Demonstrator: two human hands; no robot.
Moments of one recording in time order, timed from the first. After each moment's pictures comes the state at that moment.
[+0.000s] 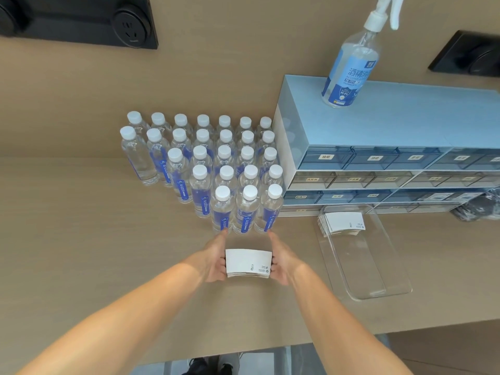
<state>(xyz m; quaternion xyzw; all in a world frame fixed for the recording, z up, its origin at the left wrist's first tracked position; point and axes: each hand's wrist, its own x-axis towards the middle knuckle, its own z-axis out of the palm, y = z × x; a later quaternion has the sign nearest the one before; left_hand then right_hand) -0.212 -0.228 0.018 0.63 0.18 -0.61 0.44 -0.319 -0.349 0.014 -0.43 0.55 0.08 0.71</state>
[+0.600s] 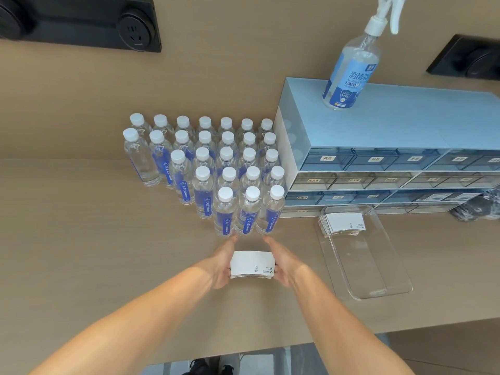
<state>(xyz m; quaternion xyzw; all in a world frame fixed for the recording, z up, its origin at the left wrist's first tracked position) -0.227 -0.226 0.017 0.62 0.15 -0.60 0.48 -0.322 -0.346 0.009 -0.46 0.55 0.09 0.69</state>
